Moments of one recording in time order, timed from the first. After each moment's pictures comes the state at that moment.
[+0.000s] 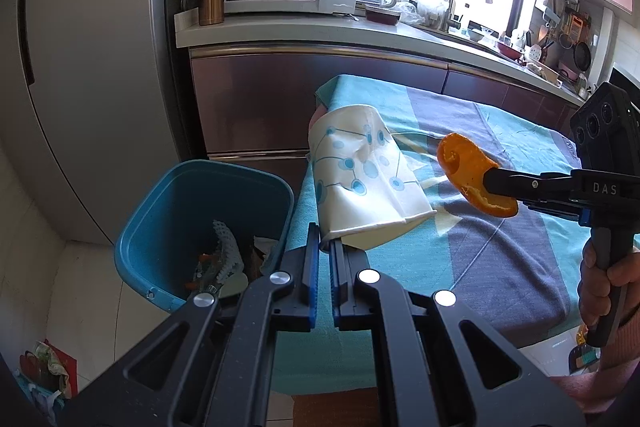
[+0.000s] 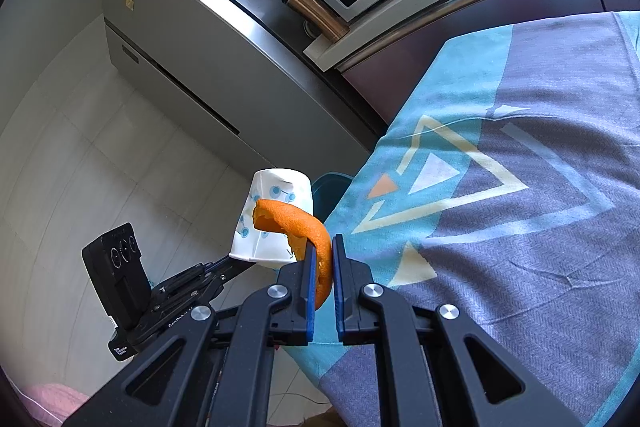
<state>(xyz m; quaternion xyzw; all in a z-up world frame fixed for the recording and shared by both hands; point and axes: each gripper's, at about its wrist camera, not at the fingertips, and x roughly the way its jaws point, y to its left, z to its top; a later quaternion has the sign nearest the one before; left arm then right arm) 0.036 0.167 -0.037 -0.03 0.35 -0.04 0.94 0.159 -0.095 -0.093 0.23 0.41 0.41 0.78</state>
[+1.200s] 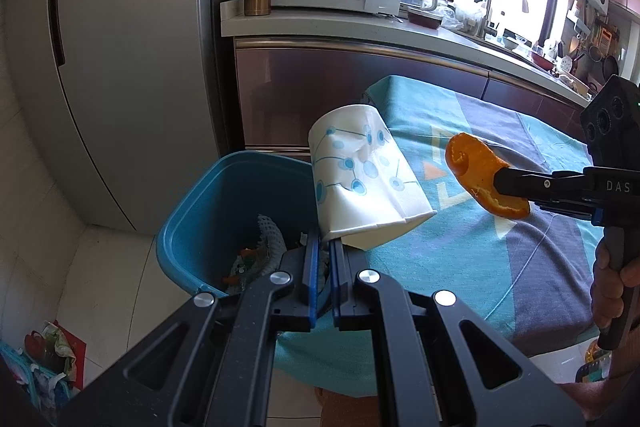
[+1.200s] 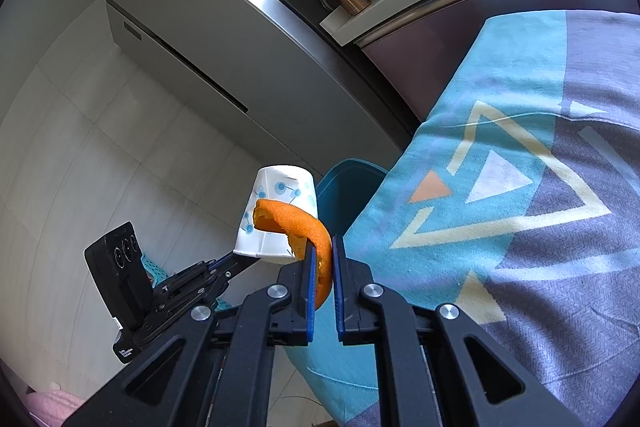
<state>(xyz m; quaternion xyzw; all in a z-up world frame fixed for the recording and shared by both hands) 0.035 0.213 -0.045 -0.04 0.35 0.02 0.93 0.176 -0.050 -0.094 0.20 0.44 0.44 0.76</state>
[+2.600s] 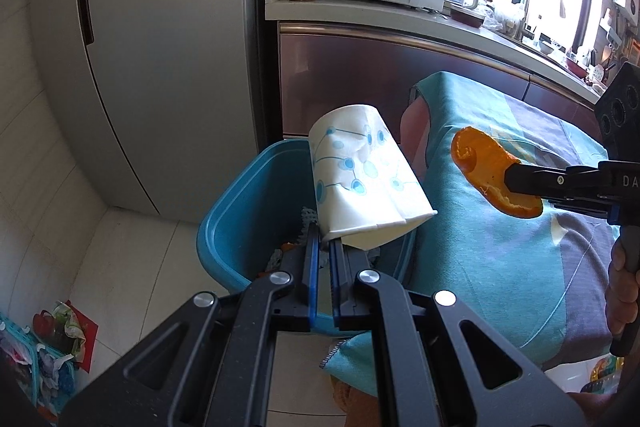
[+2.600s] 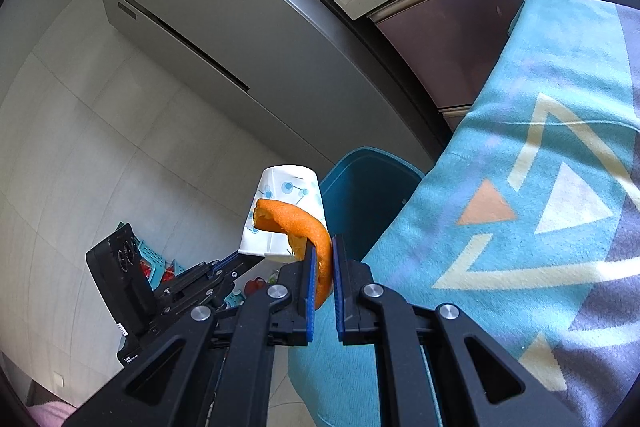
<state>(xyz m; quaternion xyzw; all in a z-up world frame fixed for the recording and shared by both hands) 0.044 0.253 -0.061 -0.05 0.37 0.08 0.93 0.190 -0.011 -0.102 0.18 0.46 0.46 0.73</state>
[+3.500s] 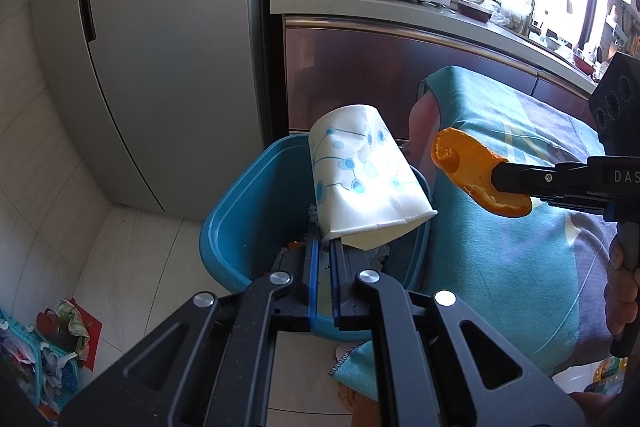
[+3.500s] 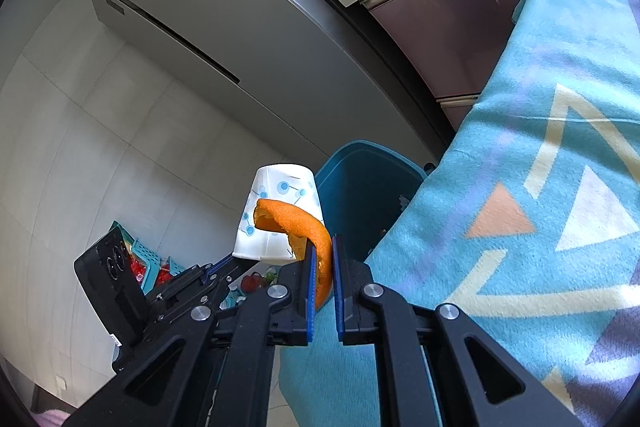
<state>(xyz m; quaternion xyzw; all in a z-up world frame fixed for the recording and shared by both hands) 0.047 0.255 -0.069 -0.05 0.37 0.09 0.92 0.197 0.010 -0.109 0.18 0.48 0.45 0.73</state>
